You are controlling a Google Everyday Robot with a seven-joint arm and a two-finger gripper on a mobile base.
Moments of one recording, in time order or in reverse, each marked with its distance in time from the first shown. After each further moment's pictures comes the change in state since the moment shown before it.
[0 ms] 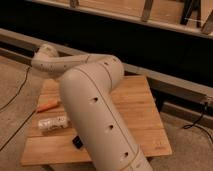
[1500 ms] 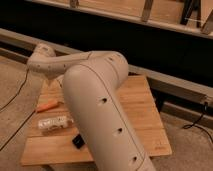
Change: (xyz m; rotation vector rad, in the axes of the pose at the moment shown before) arm 0.002 0.015 -0.046 -0.019 -0.051 -0.019
